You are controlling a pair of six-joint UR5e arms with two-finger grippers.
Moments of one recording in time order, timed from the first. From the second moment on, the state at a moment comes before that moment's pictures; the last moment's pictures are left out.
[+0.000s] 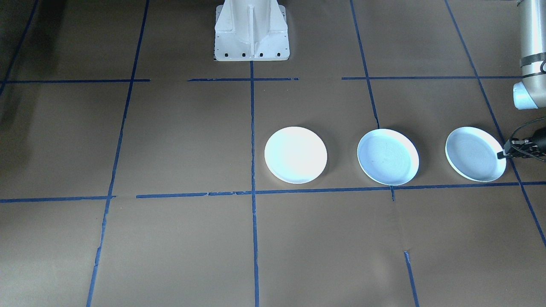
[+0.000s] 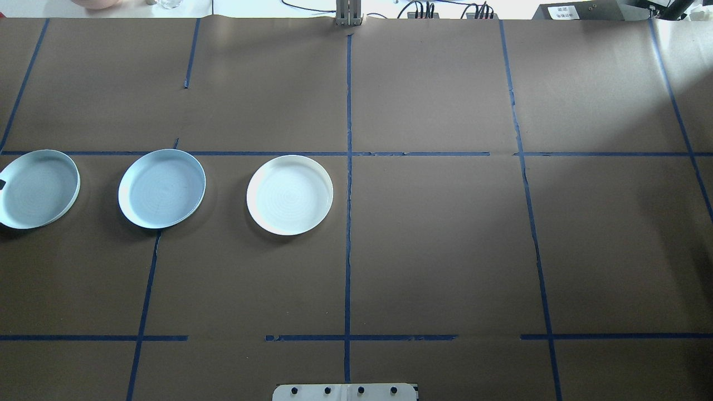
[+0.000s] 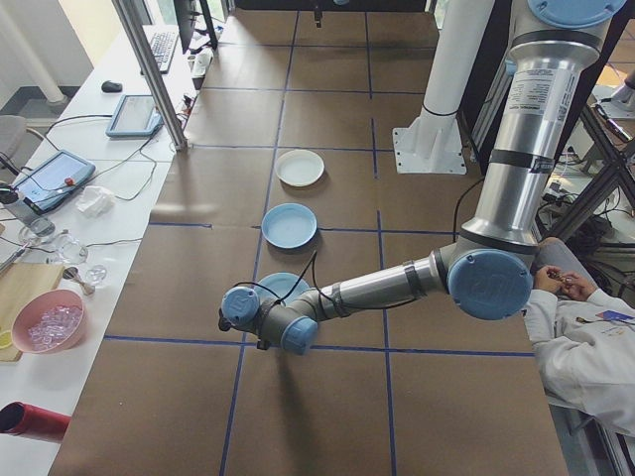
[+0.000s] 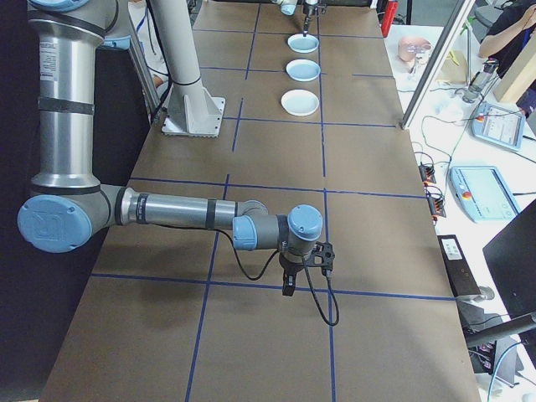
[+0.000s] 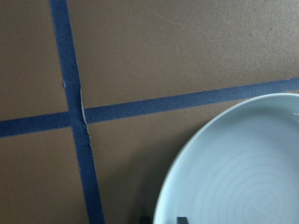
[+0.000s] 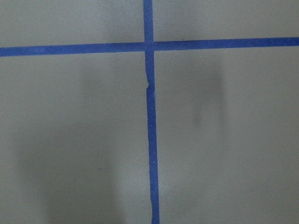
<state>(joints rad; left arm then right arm) -1.29 -1.75 -1.00 -2.25 -2.55 -0.23 1.41 -1.65 1.57 -1.44 2.31 0.21</state>
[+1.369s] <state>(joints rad) -1.30 -1.77 -1.24 -2.26 -2.73 -0.56 1.41 -1.65 1.57 -1.44 2.31 0.21</state>
